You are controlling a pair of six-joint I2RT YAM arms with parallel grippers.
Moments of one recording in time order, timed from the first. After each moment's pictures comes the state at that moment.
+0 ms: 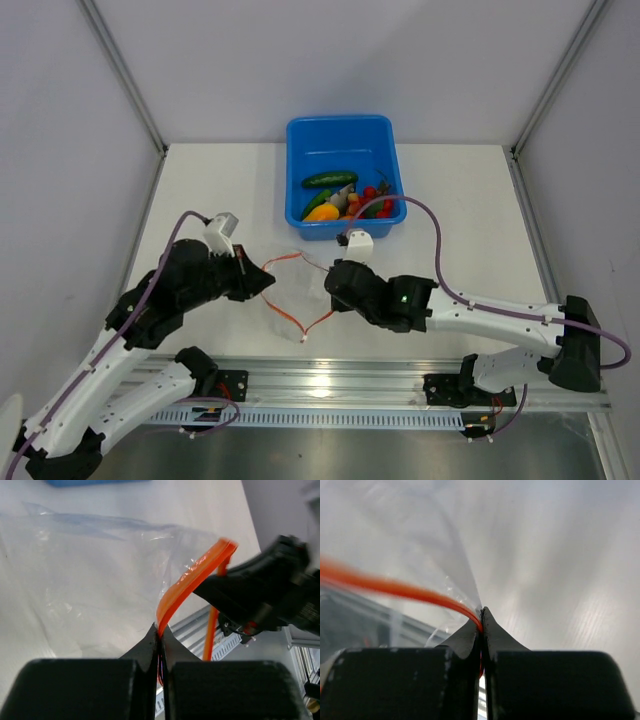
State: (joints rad) left arm -0.64 0.66 0.87 -0.73 0.13 -0.64; right arm 1.29 1.32 1.12 -0.56 0.53 0.87
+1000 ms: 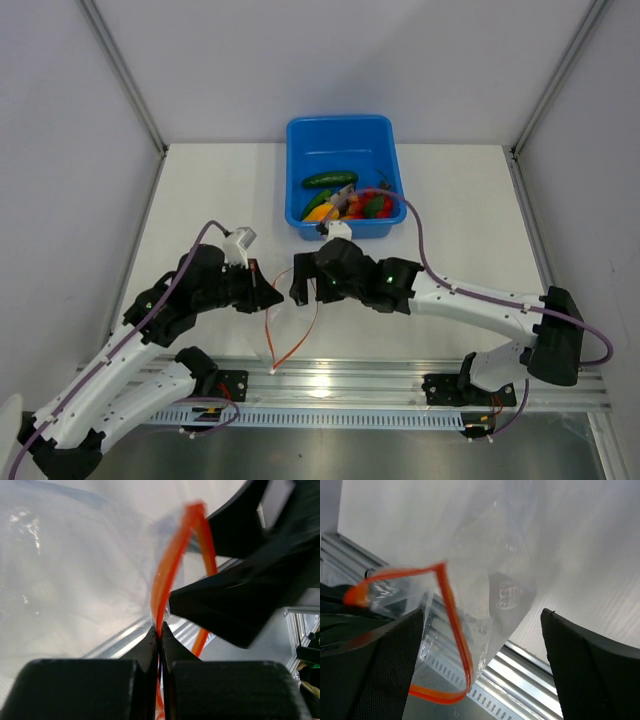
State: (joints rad) left arm -0.64 0.65 0.79 -0.73 0.27 -0.63; right arm 1.16 1.43 1.15 -0.46 0.20 0.81
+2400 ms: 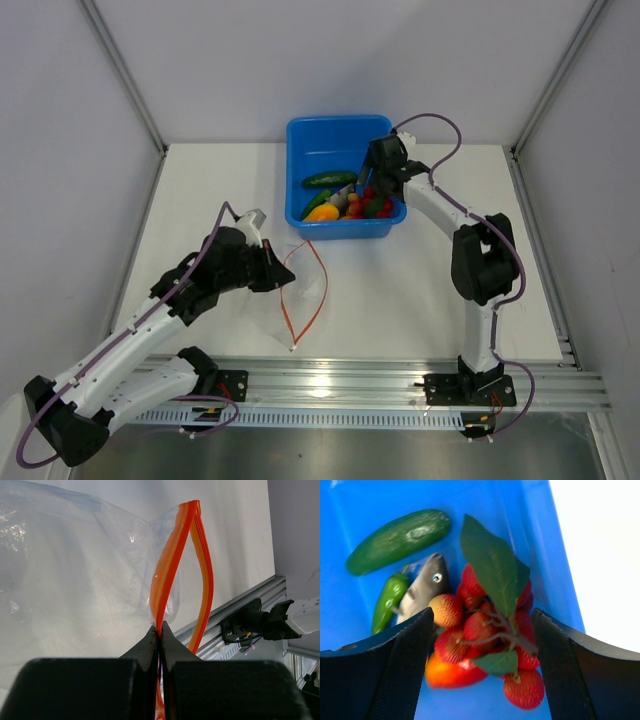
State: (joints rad) left arm -0.64 0.86 0.81 -0.55 0.17 -0.71; right arm 0.44 2.01 1.70 -0.44 0.31 0.61
